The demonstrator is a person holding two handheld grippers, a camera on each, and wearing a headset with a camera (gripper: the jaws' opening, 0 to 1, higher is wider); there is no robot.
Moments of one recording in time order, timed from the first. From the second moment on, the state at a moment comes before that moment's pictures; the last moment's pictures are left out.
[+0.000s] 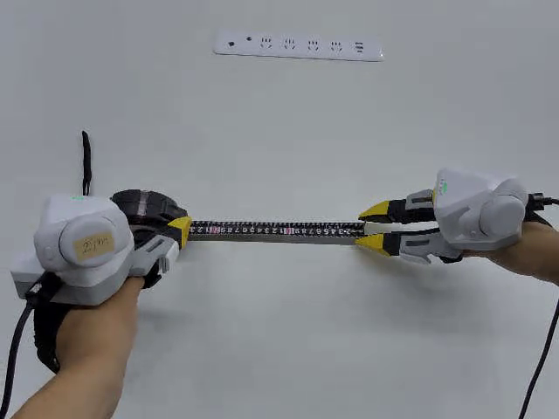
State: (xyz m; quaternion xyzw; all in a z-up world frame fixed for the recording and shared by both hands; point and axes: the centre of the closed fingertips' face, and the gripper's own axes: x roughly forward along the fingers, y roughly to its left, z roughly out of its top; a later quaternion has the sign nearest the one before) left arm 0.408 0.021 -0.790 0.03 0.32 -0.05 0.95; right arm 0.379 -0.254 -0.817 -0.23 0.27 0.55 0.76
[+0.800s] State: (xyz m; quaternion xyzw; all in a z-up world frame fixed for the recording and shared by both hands) left arm 0.411 0.017 -0.791 0.02 0.32 -0.04 0.95; right arm 0.375 -0.256 -0.820 -0.24 0.27 0.55 0.75
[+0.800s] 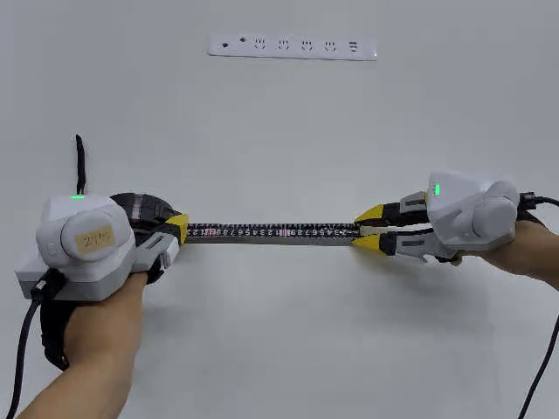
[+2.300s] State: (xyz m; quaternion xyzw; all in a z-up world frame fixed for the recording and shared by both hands) left arm 0.408 0.018 -0.795 0.00 0.36 -0.04 0.93; right arm 0.377 -0.243 -0.817 -0.24 0.26 0.56 0.75
